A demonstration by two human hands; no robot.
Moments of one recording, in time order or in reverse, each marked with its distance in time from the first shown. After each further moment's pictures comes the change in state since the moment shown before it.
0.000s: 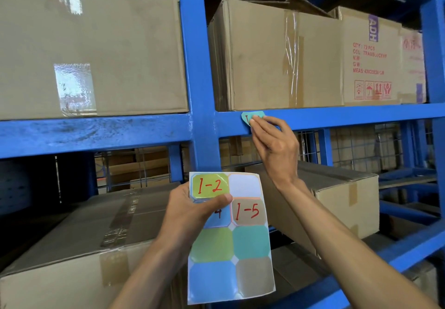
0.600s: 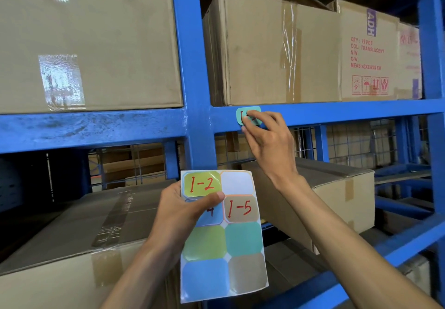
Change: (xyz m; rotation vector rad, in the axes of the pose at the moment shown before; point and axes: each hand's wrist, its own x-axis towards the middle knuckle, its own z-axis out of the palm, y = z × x) left_hand 0.007 -0.010 -0.005 -0.024 0.007 -0.006; right_hand 0.006 -0.007 -0.004 -0.068 -0.194 0.053
